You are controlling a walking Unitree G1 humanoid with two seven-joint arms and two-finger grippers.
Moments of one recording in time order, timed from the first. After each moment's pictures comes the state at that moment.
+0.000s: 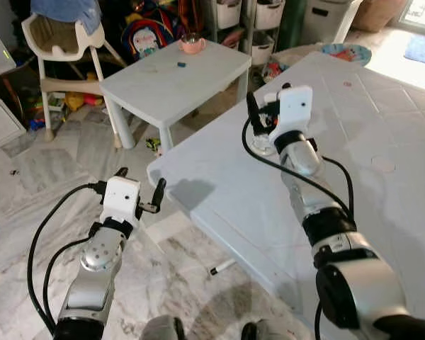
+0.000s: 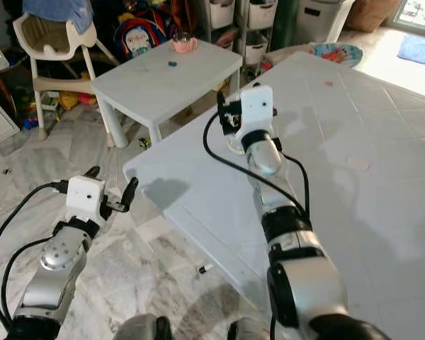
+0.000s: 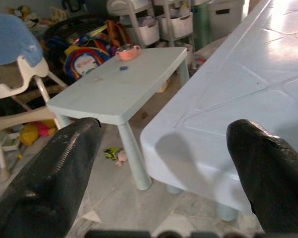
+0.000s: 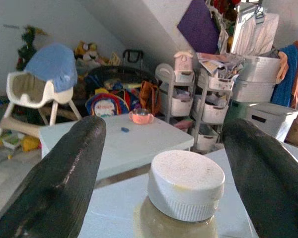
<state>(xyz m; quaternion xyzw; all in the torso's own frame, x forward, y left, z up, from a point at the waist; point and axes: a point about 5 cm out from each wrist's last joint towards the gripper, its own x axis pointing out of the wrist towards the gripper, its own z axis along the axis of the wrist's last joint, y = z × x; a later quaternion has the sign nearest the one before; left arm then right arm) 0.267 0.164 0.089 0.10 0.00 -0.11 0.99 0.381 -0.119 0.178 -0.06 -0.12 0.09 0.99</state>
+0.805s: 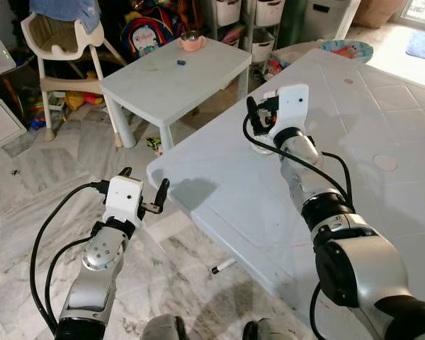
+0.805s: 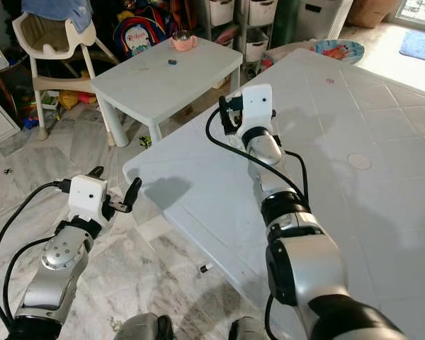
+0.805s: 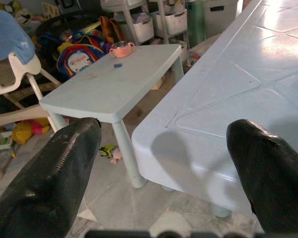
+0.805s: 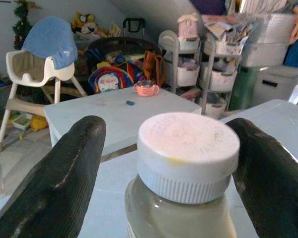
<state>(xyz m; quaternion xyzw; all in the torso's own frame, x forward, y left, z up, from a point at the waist) 0.266 0.160 0.090 0.09 0.00 -0.11 0.99 0.396 -0.122 0.171 -0.03 -0.05 0.09 0.99</state>
